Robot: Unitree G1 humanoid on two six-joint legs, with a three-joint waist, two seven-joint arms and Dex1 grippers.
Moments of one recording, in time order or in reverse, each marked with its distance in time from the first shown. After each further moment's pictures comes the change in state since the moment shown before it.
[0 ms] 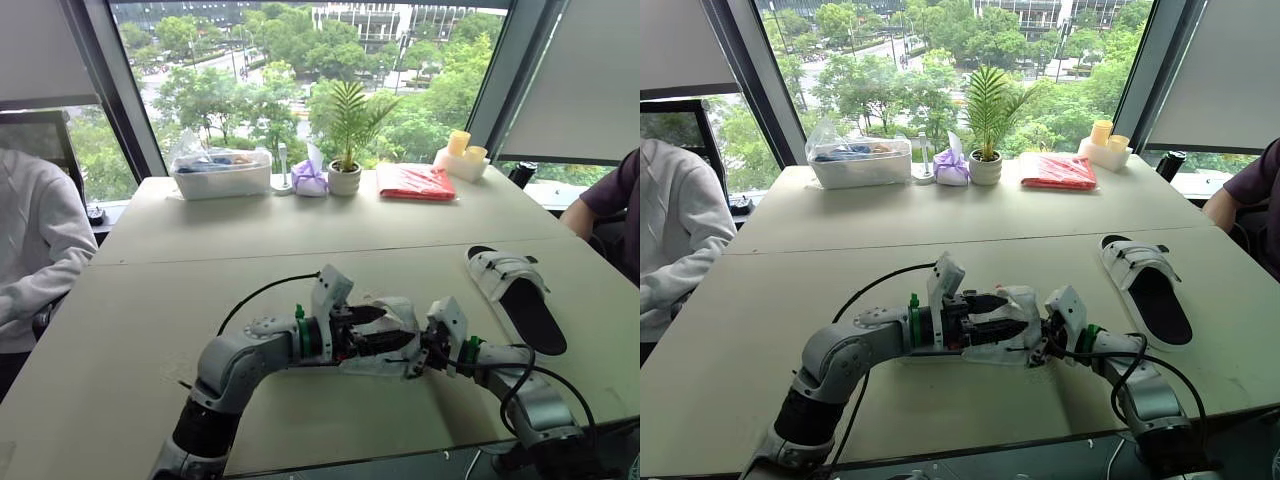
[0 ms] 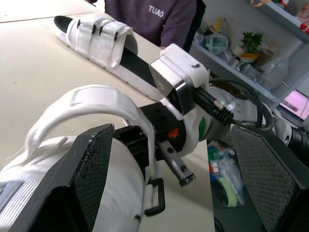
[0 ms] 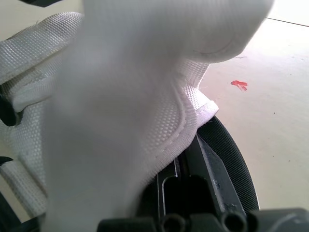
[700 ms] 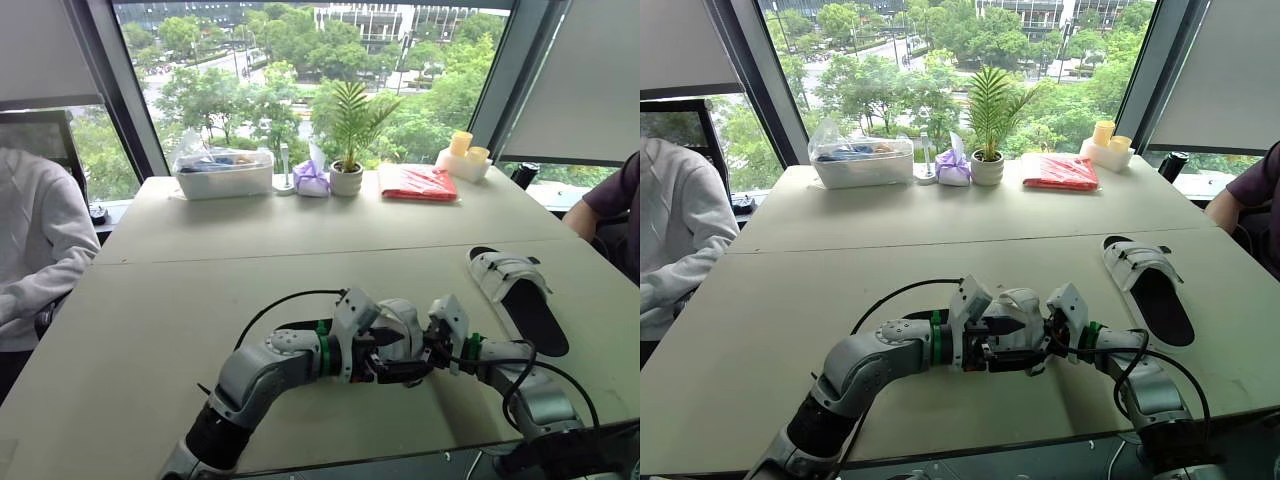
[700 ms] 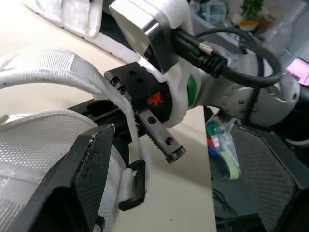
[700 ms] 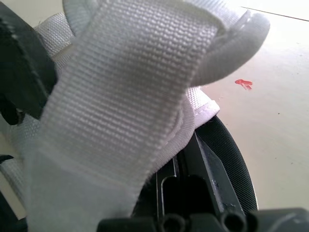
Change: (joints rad) left arm -0.046 -0.059 -0.172 0.099 0.099 -0.073 0.028; right arm -0.027 -0.018 -0.012 0.025 0.006 0.013 0.029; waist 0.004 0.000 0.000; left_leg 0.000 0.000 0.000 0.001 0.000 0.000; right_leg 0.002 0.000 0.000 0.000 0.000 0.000
